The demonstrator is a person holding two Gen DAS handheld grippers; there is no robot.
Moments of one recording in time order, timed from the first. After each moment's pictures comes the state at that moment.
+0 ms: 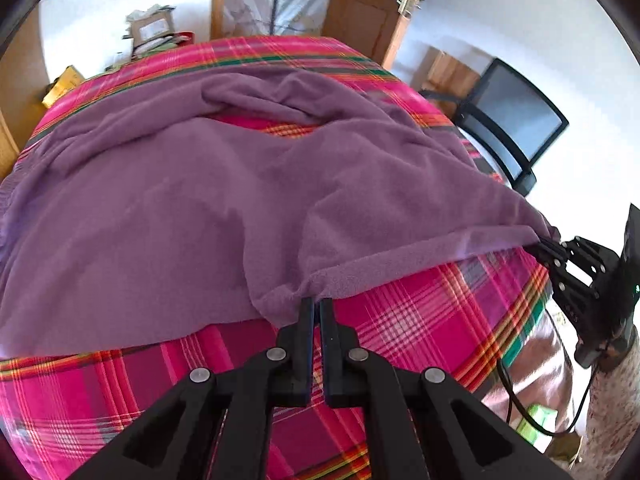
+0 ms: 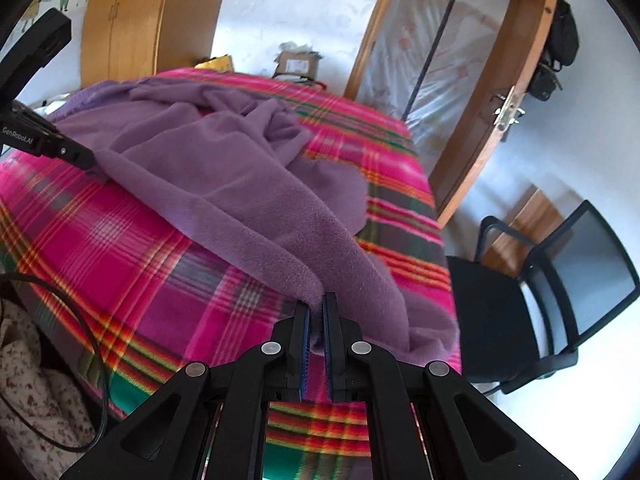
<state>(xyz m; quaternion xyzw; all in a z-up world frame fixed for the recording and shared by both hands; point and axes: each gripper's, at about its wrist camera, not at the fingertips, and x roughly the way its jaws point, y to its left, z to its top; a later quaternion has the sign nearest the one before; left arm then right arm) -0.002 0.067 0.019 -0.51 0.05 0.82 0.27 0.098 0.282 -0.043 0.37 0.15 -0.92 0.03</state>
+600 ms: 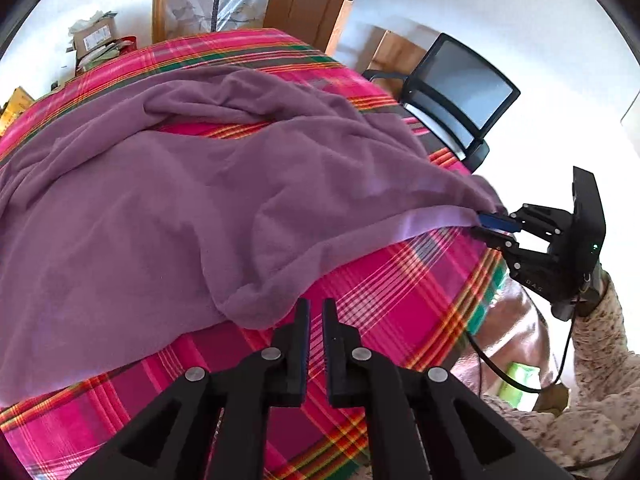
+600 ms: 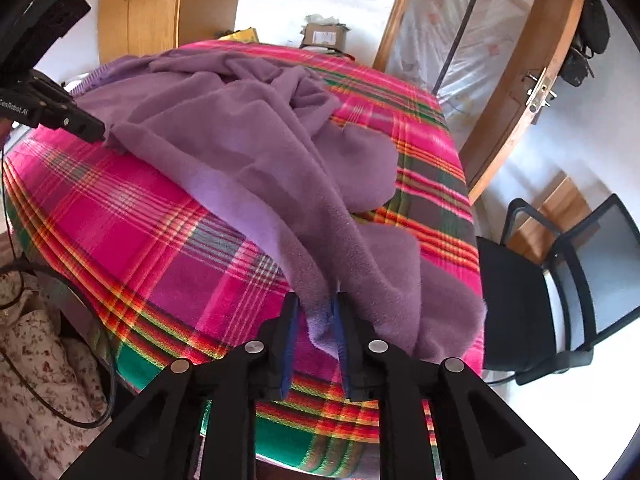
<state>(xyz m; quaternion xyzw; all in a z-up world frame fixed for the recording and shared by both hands) -0.002 0.062 0.040 -0.52 0.06 0.78 0.36 0.094 0.283 -0.046 0.42 0.15 -0.89 0.07</state>
